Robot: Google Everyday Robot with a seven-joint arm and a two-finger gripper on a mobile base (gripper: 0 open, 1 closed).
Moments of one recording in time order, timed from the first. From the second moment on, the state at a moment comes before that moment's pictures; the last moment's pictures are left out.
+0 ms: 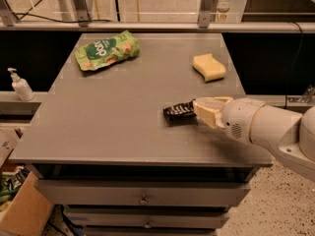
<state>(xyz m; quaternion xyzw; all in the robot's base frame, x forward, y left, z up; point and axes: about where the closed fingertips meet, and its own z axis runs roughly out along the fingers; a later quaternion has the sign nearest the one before) 0.516 -0.111 0.852 -0.28 0.76 0.22 0.54</state>
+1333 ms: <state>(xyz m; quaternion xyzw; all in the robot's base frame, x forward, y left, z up) 0.586 -0.129 0.844 -0.25 0.76 0.15 0.58</state>
